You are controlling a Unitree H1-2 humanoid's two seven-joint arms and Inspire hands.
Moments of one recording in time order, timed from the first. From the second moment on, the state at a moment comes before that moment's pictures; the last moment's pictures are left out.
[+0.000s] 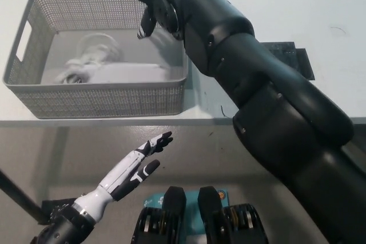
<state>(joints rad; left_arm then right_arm) -0.24 0.26 -0.22 0.20 0.08 -0.36 -0.28 -1.62 0.16 0.49 1.53 -0.82 -0.01 0.23</state>
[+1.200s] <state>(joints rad) -0.24 0.25 -0.22 0.21 0.08 -0.35 -0.30 -1.25 -0.13 -0.09 0.88 -0.47 0.14 0.58</state>
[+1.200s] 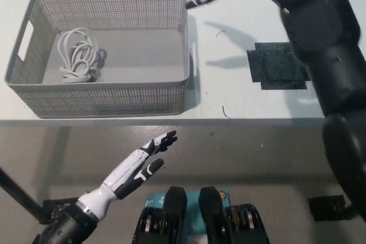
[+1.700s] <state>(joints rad) -0.25 0.23 -0.21 0.21 0.09 -0.35 -0.29 -0.54 -0.07 -0.17 0.34 -0.33 0.10 0.53</state>
